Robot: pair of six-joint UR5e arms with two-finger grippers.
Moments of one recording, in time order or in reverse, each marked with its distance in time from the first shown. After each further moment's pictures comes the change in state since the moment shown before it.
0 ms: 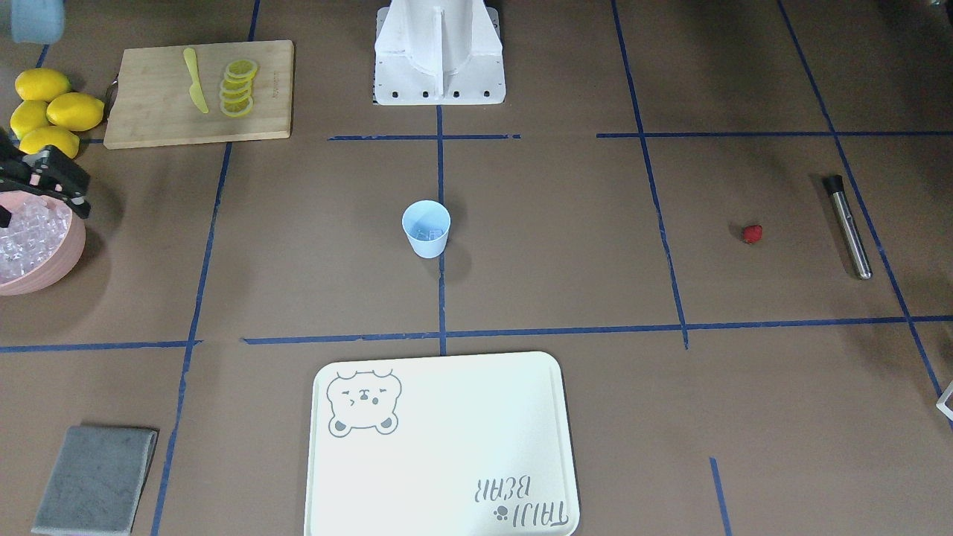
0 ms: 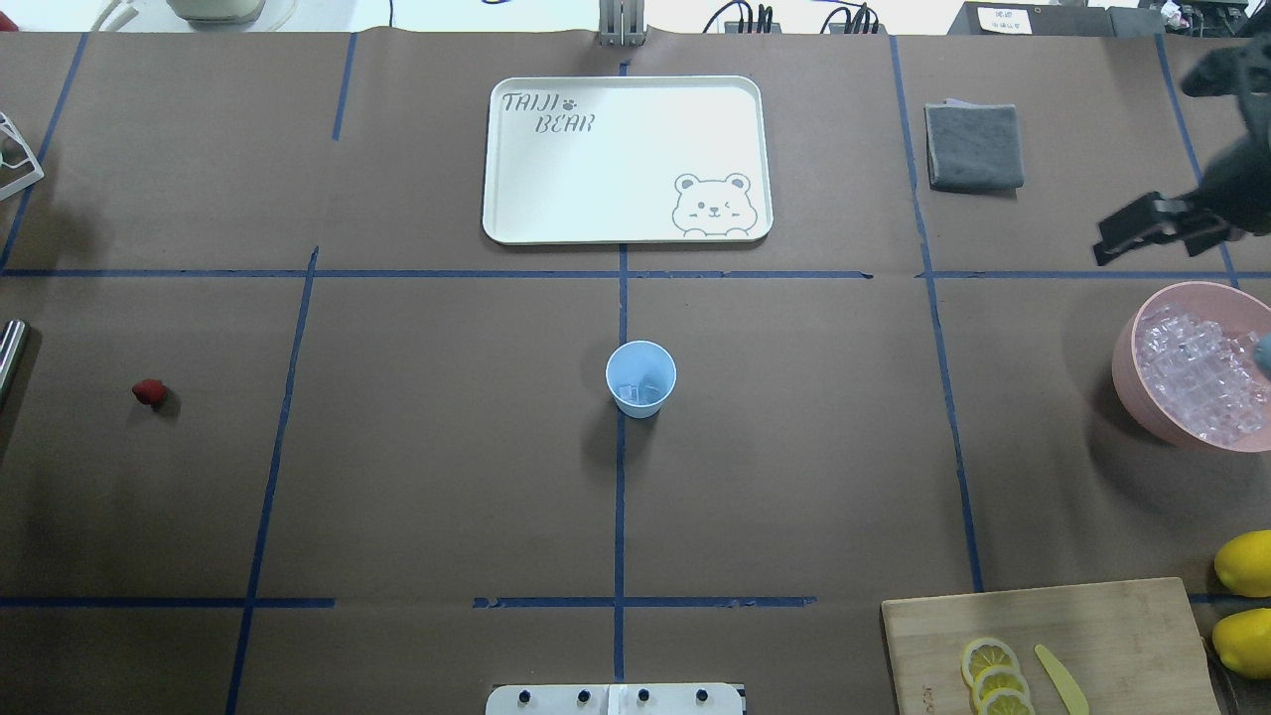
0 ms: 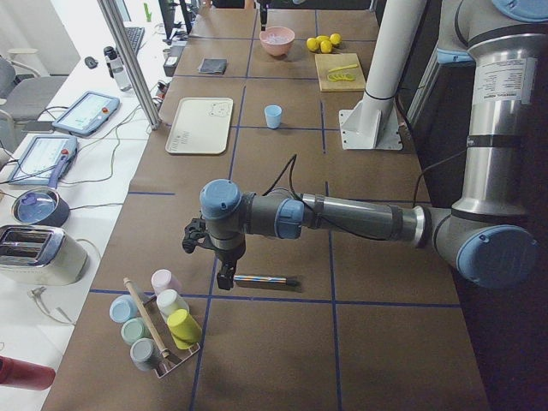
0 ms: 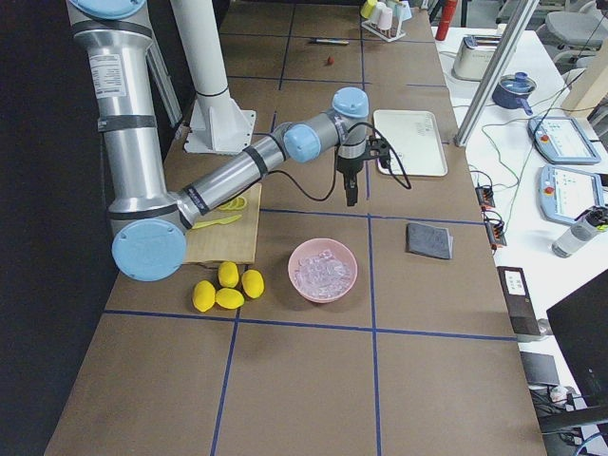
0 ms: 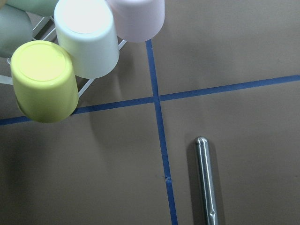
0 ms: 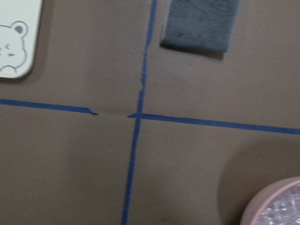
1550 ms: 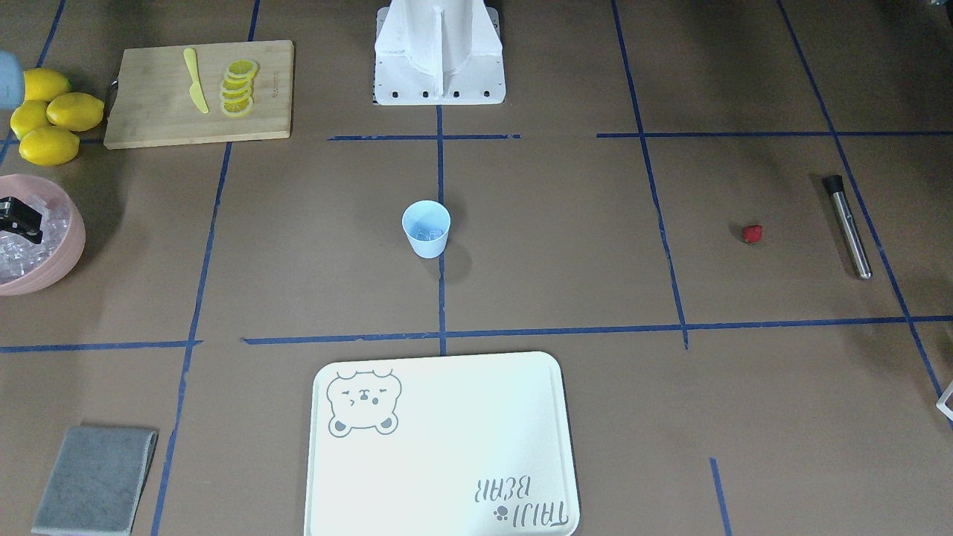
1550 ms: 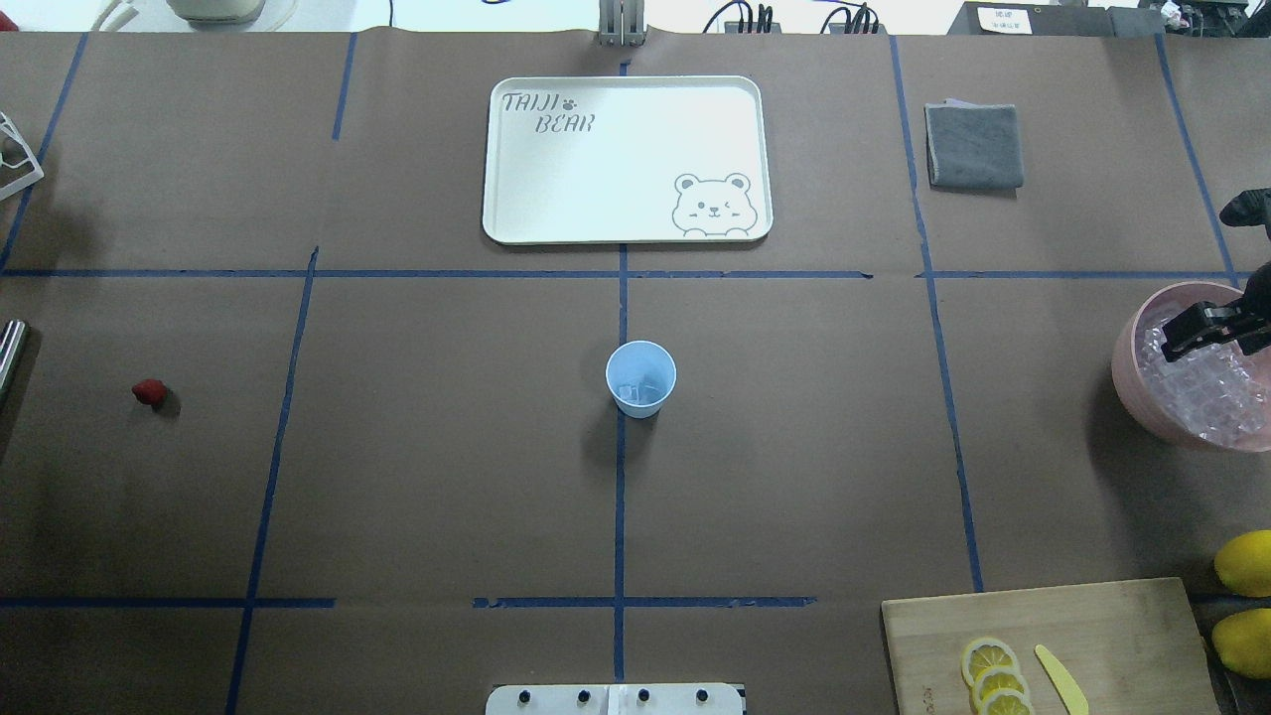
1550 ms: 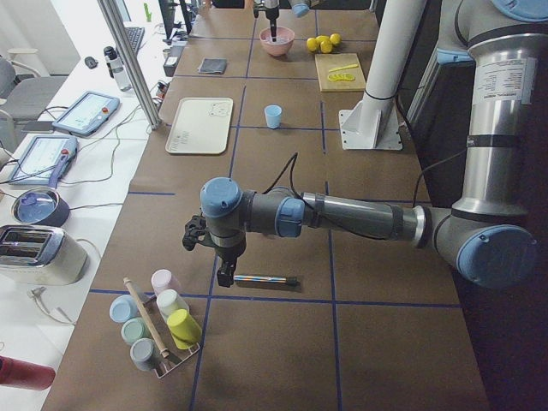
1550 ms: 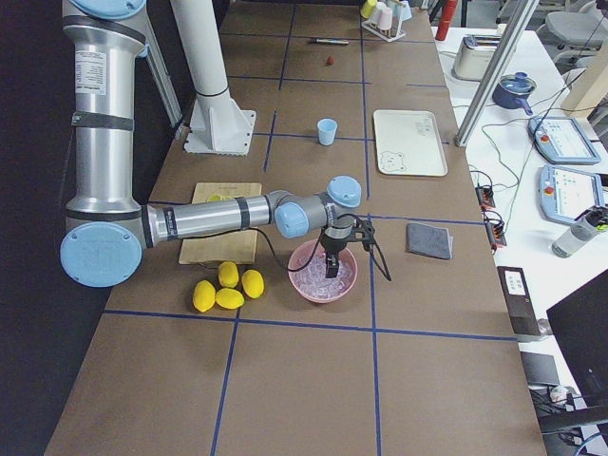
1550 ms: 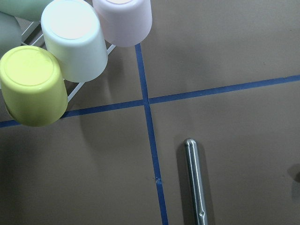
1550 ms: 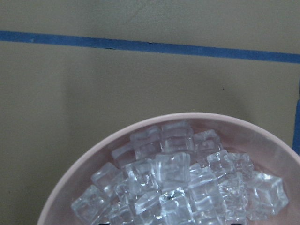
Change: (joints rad) left arm 0.000 0.001 -0.004 0.001 -0.008 0.000; right arm -0.033 -0.113 -0.277 0.188 -0.002 -0.044
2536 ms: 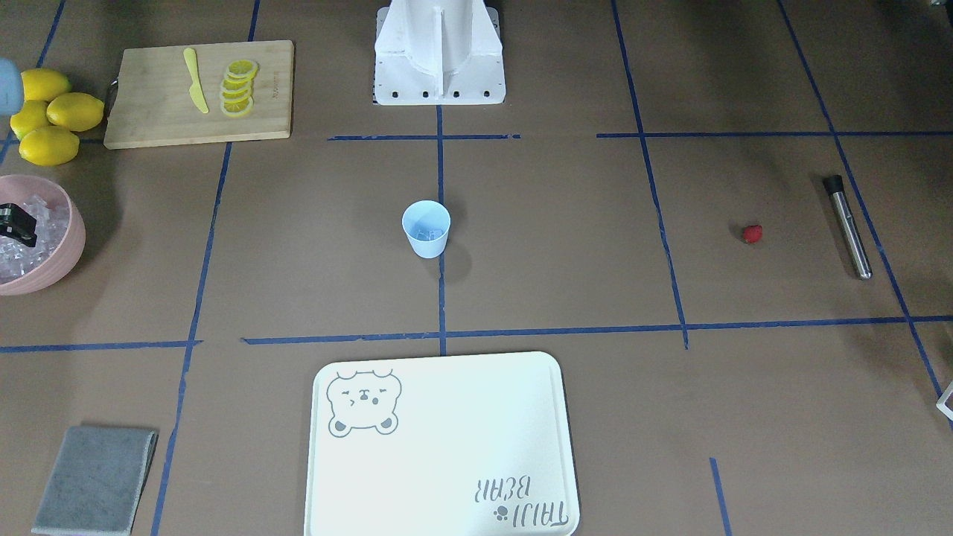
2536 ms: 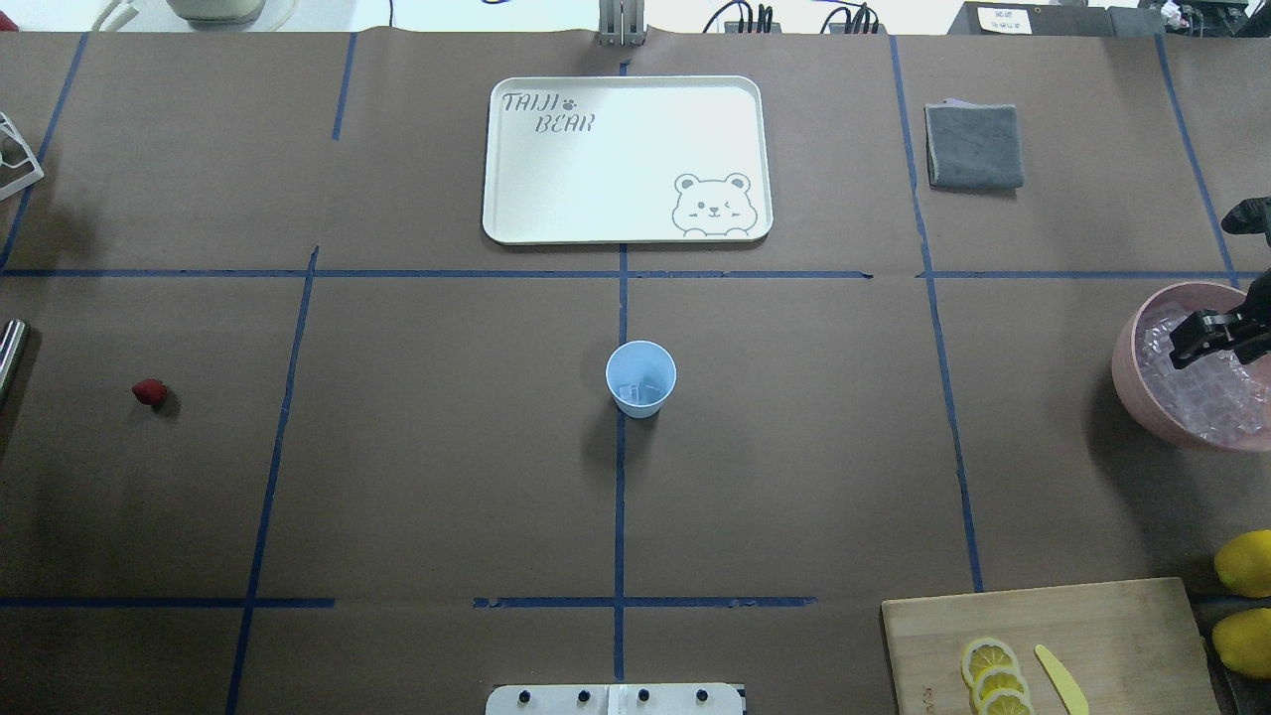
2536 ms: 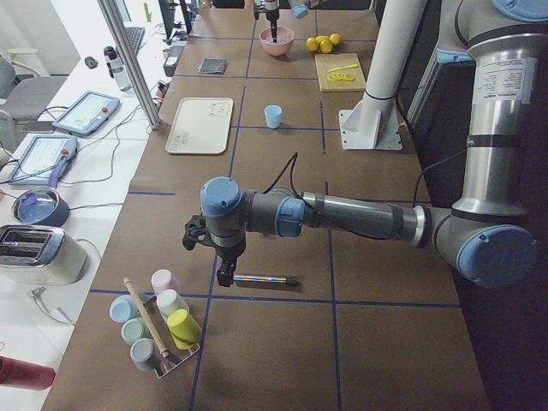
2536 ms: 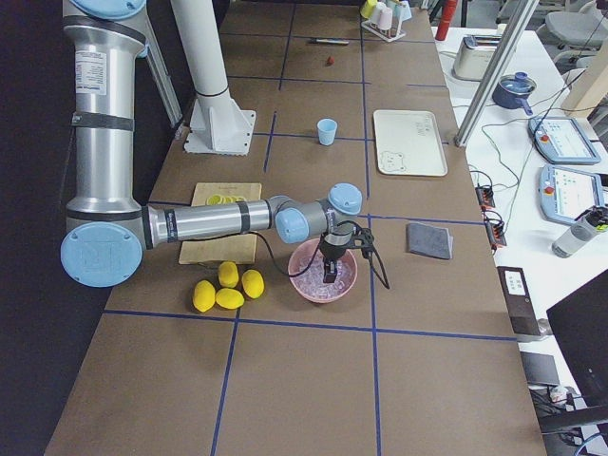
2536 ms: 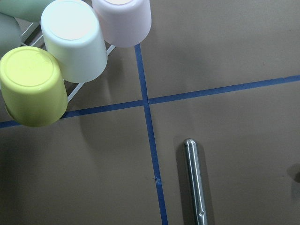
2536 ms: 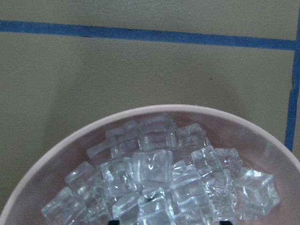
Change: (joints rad) left arm 0.000 0.000 -0.002 0.000 0.000 0.000; right arm -0.001 0.002 -0.029 0.000 0.000 -0.001
